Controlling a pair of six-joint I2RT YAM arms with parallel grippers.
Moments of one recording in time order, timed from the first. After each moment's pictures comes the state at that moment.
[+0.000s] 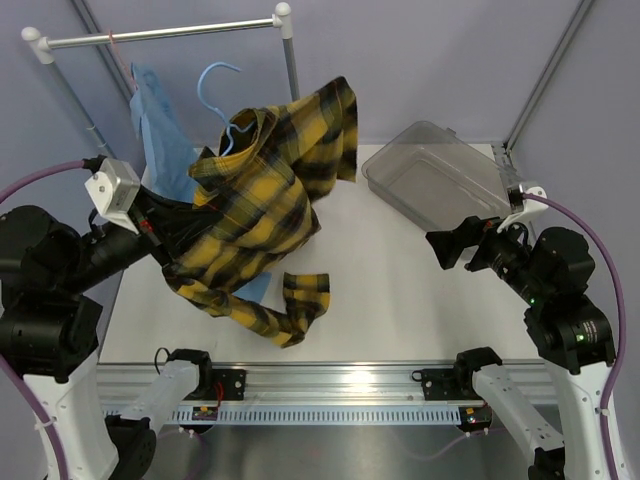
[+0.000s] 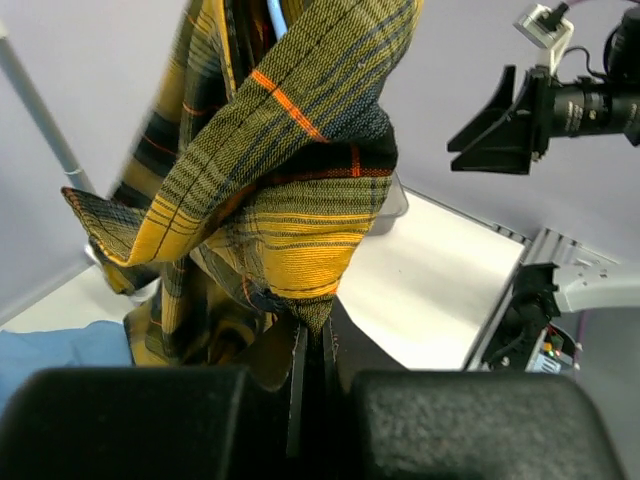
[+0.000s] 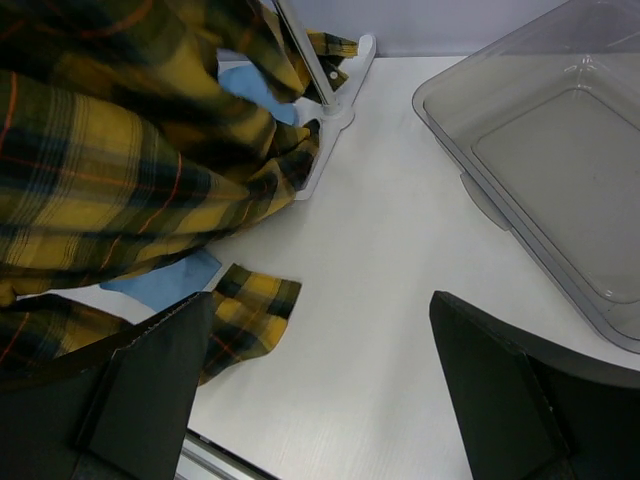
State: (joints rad) left arm -0.09 0.88 1.80 -0.87 0.85 -0.09; right arm 0.22 0.65 1.20 -0.75 -0.26 0.28
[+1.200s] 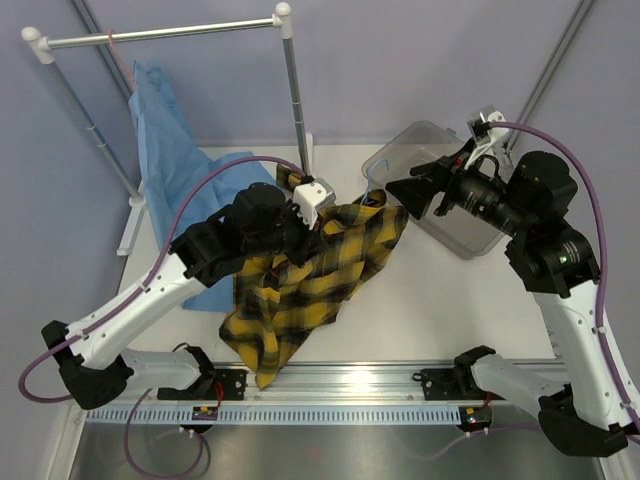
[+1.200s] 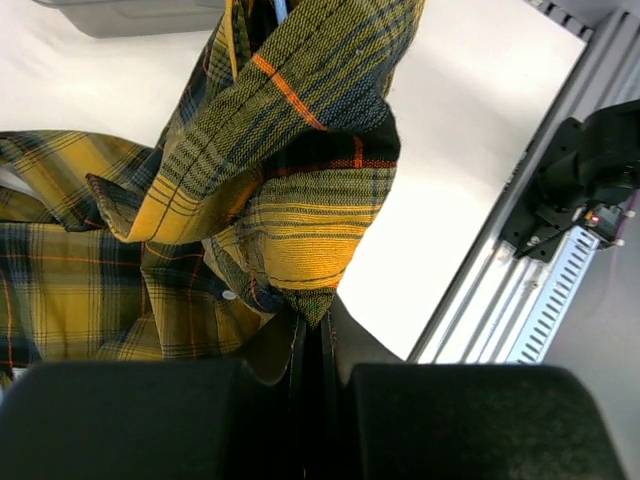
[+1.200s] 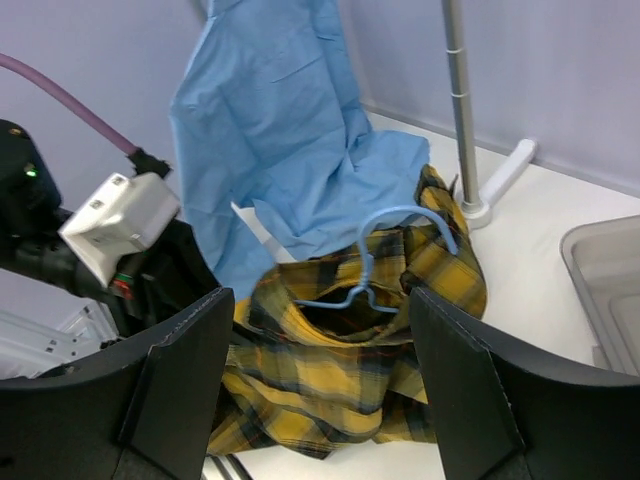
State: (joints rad) left arm -0.88 1.19 1.37 -0.68 0.17 -0.08; right arm 0.38 1.01 1.51 -0.54 -0.43 0.28
